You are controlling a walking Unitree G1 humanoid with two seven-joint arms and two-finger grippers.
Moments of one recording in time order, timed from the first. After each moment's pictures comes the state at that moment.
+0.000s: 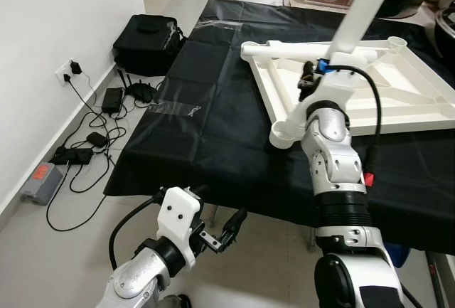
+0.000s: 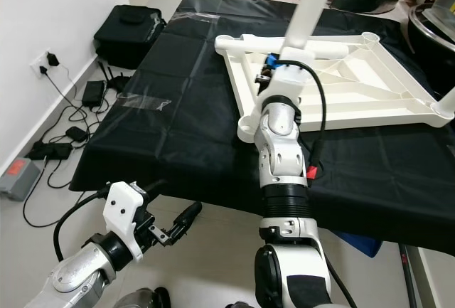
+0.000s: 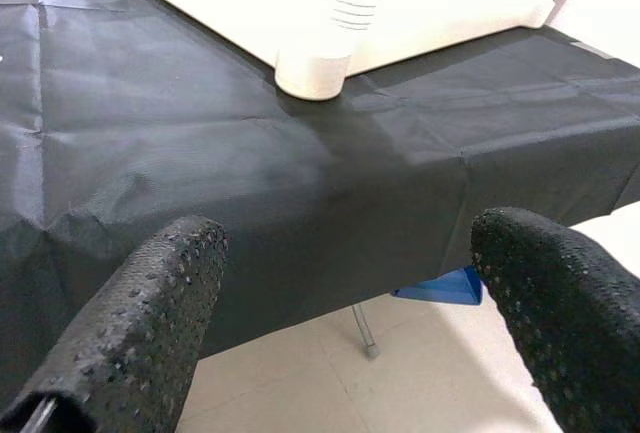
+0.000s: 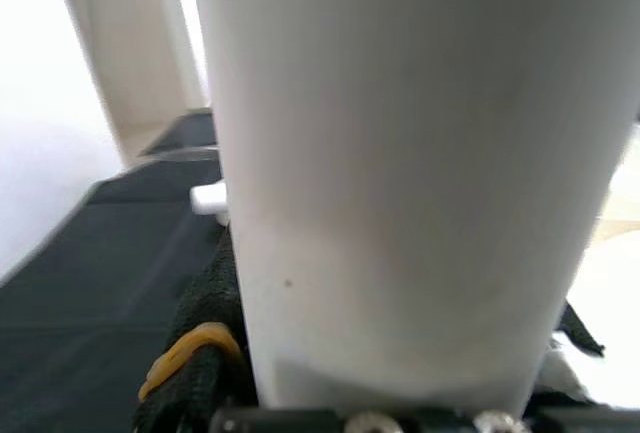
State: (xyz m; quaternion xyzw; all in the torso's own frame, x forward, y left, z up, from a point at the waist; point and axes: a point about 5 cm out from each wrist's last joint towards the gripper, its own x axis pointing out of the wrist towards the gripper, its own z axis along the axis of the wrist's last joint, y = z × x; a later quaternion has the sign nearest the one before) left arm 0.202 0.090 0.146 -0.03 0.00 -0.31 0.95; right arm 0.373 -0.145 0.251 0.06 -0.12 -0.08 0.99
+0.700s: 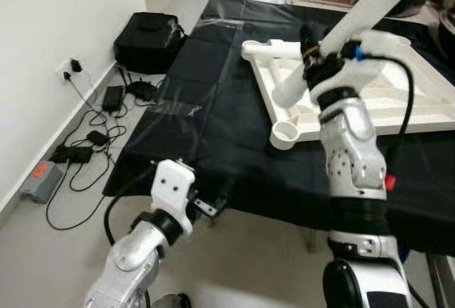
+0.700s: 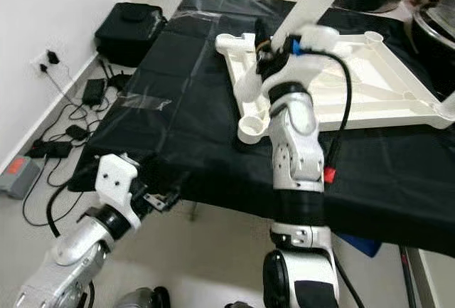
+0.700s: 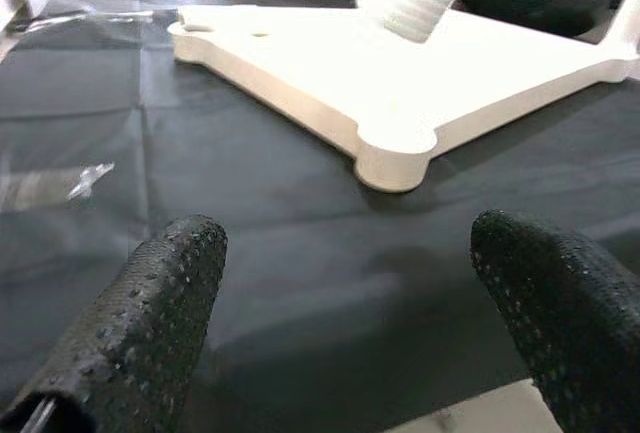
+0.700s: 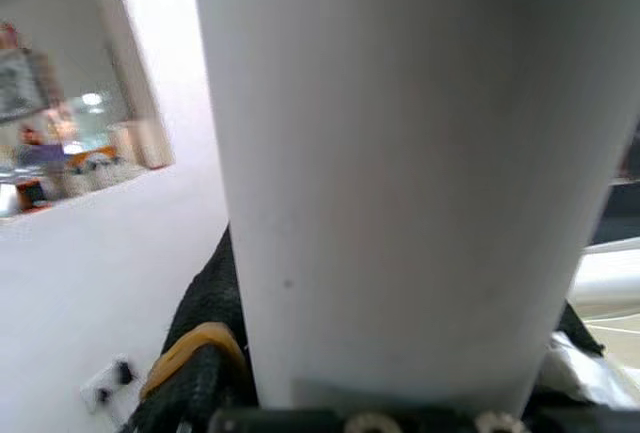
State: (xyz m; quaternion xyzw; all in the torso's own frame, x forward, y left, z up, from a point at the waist) left arm 0.230 0.093 0.179 -0.01 -0.08 -0.25 0.97; right arm 0.345 -0.156 0.283 0.13 -0.24 0.08 0.96
